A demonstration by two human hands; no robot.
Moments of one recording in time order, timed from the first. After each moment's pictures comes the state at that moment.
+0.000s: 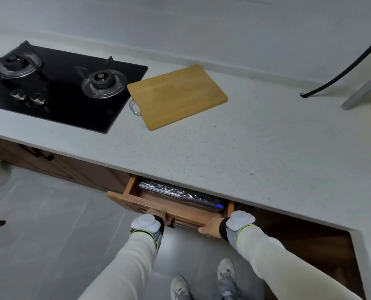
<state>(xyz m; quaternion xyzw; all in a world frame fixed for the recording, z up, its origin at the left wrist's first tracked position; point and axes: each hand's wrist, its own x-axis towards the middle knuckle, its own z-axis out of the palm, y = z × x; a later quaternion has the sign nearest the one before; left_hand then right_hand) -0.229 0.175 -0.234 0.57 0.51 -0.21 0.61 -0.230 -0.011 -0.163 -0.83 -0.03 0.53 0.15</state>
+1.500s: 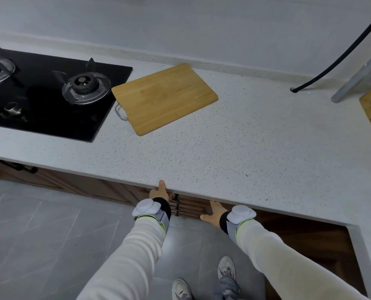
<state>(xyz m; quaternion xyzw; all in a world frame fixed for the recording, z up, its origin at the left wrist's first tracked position) -0.156 0.158 -0.217 0.63 0.48 -0.16 0.59 -0.196 -0.024 -0.180 -0.87 0.04 0.44 0.20</state>
